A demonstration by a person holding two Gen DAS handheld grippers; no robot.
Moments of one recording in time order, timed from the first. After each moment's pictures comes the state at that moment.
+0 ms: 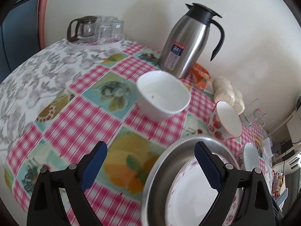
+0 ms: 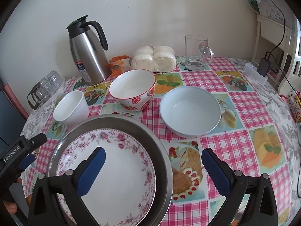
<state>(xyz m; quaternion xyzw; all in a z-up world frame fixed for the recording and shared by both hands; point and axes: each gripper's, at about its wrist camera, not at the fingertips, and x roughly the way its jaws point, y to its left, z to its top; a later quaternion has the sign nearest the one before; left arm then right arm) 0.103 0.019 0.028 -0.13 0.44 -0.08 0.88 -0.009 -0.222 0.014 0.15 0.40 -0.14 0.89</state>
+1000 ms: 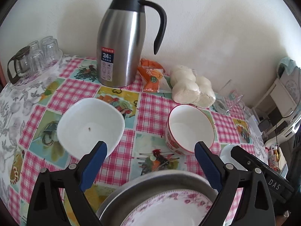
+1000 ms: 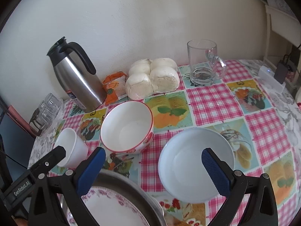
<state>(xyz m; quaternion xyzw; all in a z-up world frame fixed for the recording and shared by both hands) 0.180 -0.085 0.049 -0.04 0.46 -0.21 0.86 0.079 -0.288 0.021 0.22 0.40 -0.11 0.88</state>
